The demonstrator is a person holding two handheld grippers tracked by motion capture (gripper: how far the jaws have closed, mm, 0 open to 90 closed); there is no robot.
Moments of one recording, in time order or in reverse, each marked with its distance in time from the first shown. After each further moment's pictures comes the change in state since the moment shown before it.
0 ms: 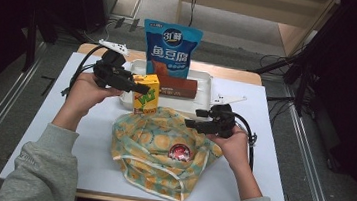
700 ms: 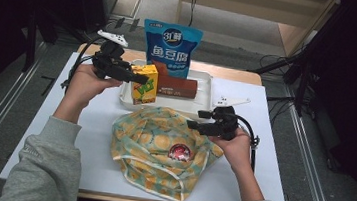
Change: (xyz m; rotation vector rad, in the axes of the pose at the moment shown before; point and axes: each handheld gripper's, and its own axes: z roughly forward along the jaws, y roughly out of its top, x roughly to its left) left arm 0.019 0.011 -0.004 -0.023 0.047 -0.006; right arm 0.002 -0.004 -0.008 -0.016 -0.009 0.004
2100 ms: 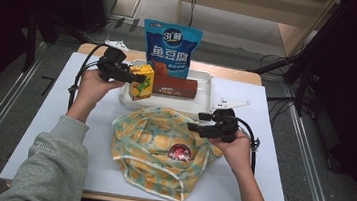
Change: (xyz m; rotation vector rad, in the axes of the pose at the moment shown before) left arm 0.043 -0.028 0.036 -0.001 0.154 -0.039; right arm 0.003 -0.005 -0.002 0.013 -0.007 0.002
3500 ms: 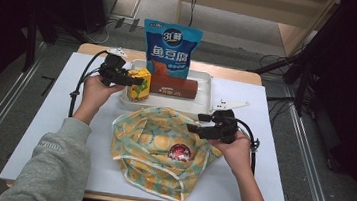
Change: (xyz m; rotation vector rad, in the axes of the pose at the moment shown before) left arm 0.024 -0.026 0.027 -0.006 0.070 -0.047; right arm 0.001 -0.002 0.001 0.005 0.005 -0.011
